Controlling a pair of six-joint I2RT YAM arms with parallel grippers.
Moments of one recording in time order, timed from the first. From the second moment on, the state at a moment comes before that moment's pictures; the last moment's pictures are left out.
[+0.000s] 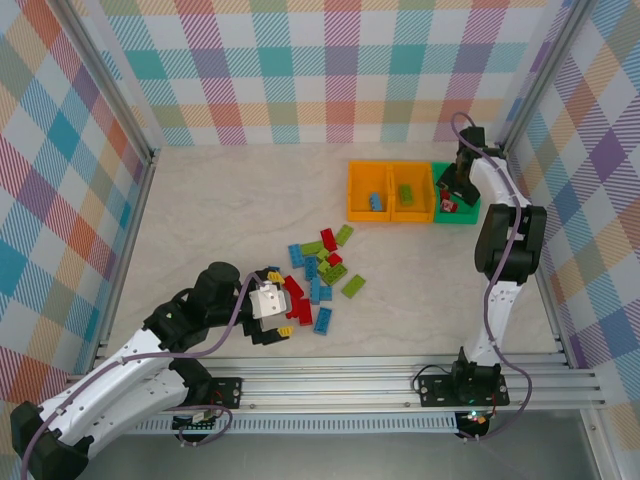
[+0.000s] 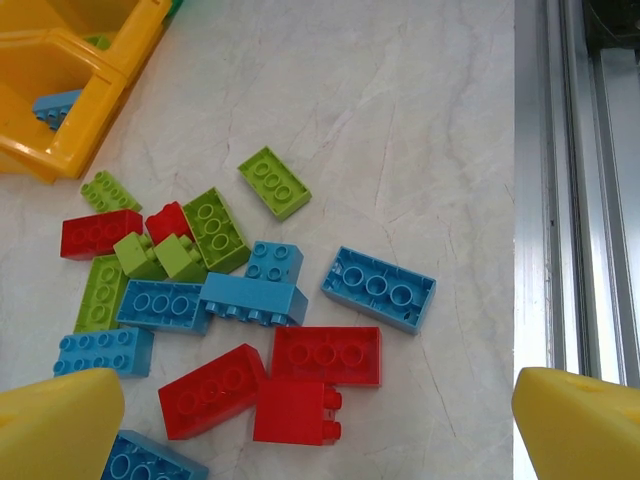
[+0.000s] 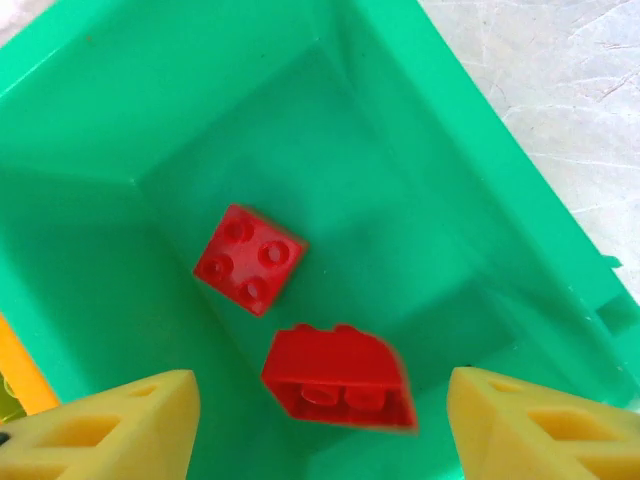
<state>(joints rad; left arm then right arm) -0.70 0.70 0.57 -0.51 0.35 0.59 -0.05 2.15 1.84 -0.84 0.09 0.55</state>
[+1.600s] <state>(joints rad) -0.73 2.35 2.02 -0.74 -0.14 -0.29 0.22 0.92 1.06 -1.15 -0.45 0.44</state>
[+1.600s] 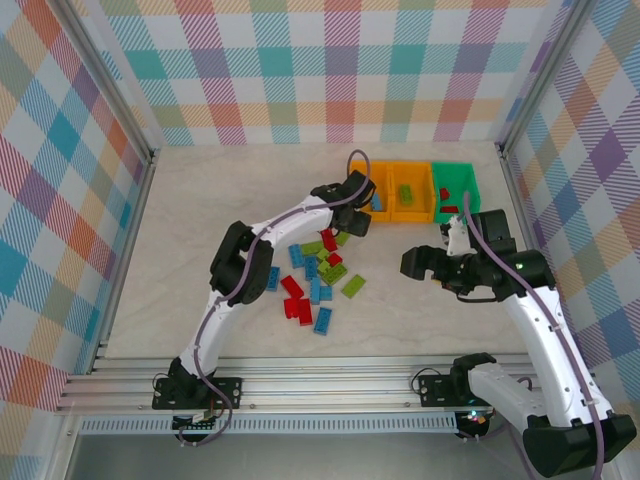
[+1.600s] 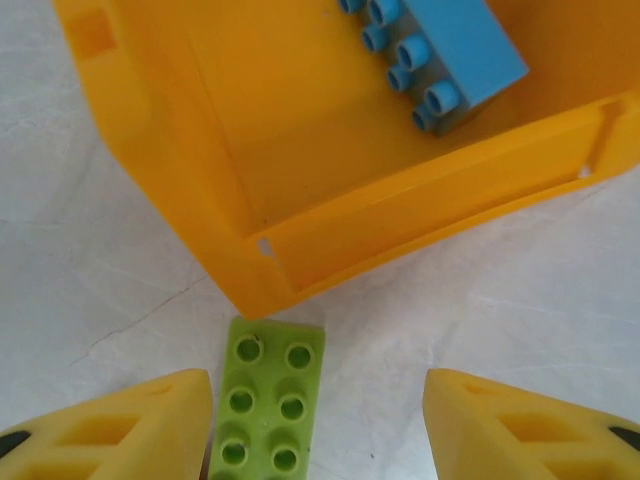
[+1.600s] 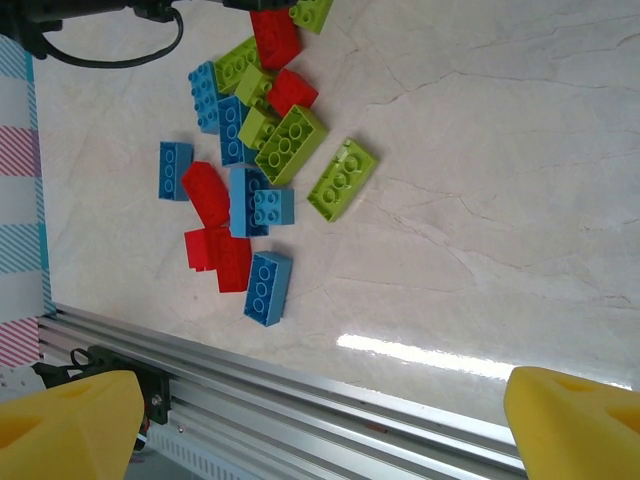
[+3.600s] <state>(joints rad) -0.82 2.72 2.57 -0.25 0.00 -0.34 0.22 0.76 1.07 -1.12 -0.32 0.60</state>
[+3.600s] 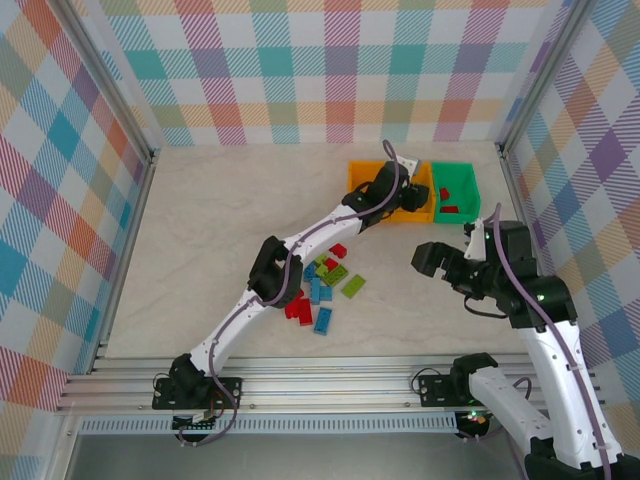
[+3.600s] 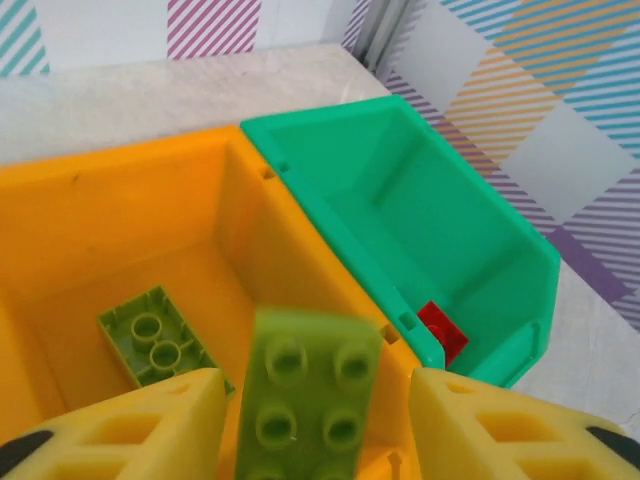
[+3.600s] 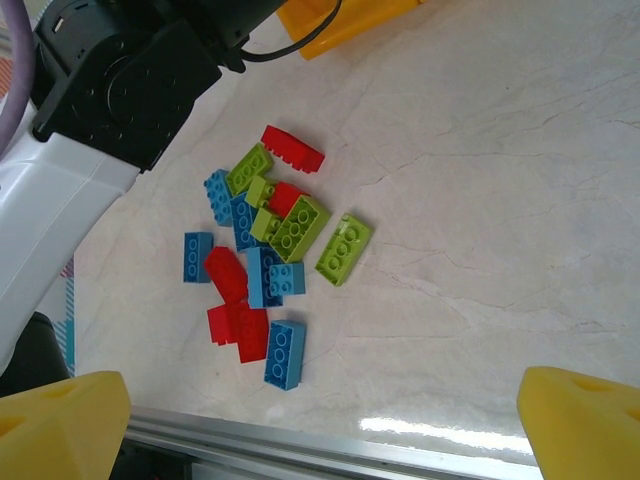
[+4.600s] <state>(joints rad) -0.53 1.47 1.03 -0.61 -0.12 -0.64 0.28 0.97 1.01 -0.96 -0.47 0.63</state>
